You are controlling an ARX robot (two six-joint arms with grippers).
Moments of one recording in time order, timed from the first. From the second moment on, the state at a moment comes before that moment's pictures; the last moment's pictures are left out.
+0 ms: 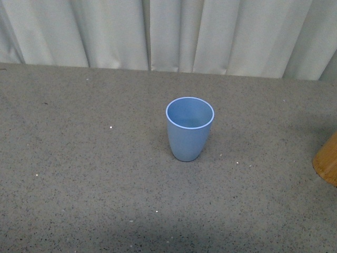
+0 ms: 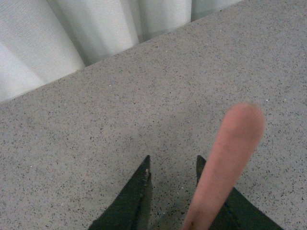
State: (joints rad) left arm 0.00 0.00 0.02 0.00 0.00 -0.01; right arm -0.15 1.85 0.81 0.49 0.20 0.29
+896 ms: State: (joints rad) left arm 0.00 0.00 0.02 0.00 0.00 -0.01; right arm -0.15 1.59 0.73 0.53 0.15 0.36
